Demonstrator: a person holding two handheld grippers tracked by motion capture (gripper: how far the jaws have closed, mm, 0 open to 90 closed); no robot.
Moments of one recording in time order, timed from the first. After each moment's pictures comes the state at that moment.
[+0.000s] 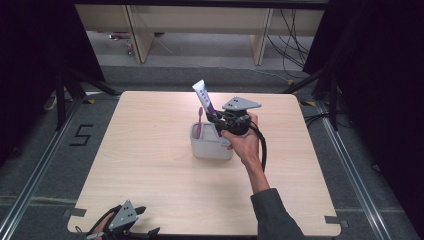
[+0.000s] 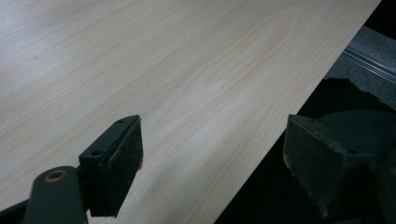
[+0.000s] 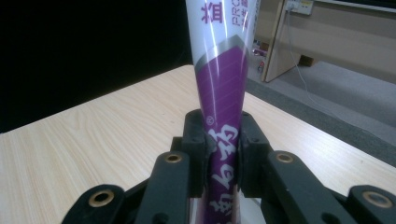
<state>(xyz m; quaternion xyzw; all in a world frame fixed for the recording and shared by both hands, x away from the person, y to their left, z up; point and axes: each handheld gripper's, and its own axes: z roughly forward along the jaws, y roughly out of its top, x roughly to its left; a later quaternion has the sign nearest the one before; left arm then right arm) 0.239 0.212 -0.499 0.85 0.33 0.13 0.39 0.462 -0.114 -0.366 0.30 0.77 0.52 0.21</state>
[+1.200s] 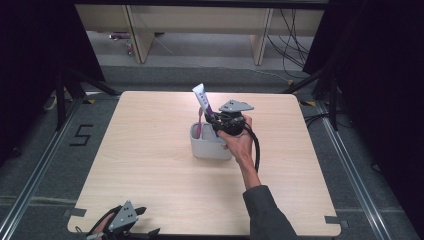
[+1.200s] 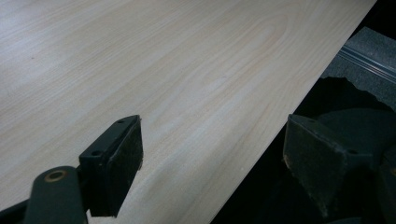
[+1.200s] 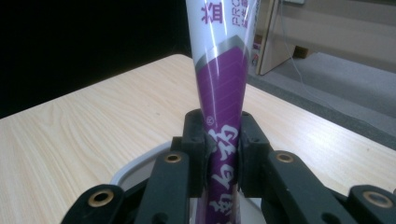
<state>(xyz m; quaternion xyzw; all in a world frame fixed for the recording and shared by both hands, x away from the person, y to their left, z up) 0.237 0.210 -0.500 0.85 0.33 0.12 0.40 0.484 -0.107 -0.402 0.32 0.77 0.51 0.20</state>
